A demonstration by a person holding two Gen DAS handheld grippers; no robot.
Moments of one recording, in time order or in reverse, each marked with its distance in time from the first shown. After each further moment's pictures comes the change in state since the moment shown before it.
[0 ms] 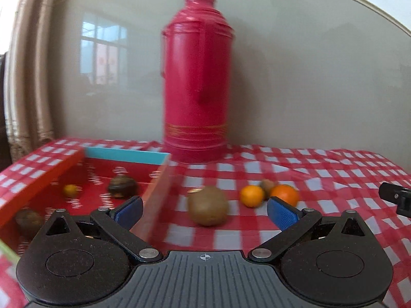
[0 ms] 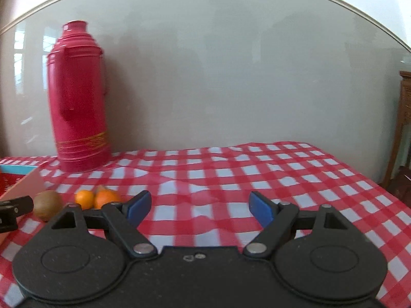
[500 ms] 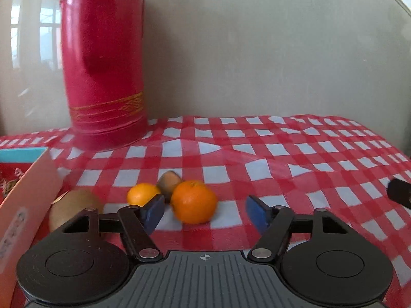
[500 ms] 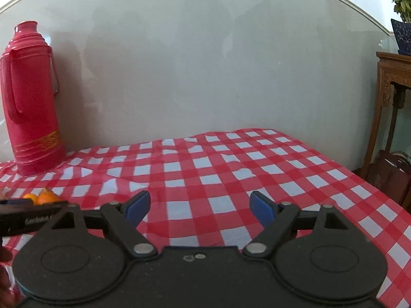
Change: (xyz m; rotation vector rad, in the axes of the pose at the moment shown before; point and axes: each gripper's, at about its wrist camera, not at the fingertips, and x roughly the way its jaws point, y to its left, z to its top) left arm 0.092 -0.109 0.010 0.098 0.157 -0.127; right arm 0.030 -0.058 -0.003 0.053 0.045 -0.101
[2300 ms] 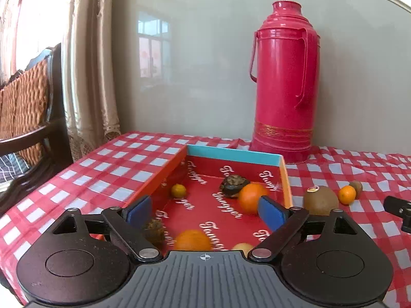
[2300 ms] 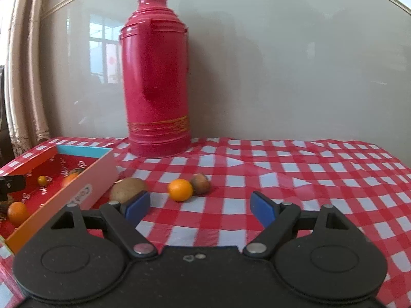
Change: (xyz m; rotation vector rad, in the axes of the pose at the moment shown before) left arm -0.141 0.211 -0.043 -0.158 -0.116 0.358; right arm -0.038 0.161 -0.013 -0.154 0.017 0.349
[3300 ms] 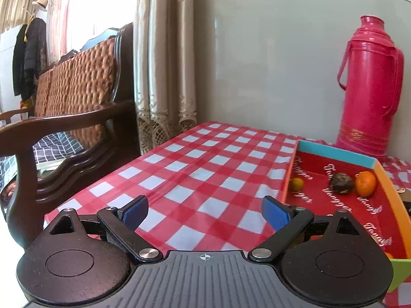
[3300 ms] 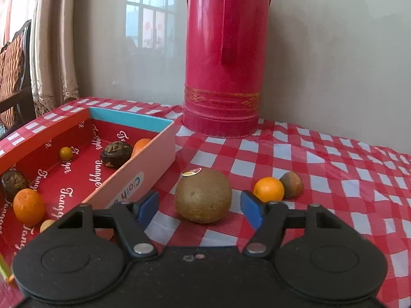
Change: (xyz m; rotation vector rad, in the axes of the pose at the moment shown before) left arm 0.010 0.131 -0.019 -0.108 0.031 0.192; right arm 0.071 0.082 0.006 -0.139 0.151 0.106
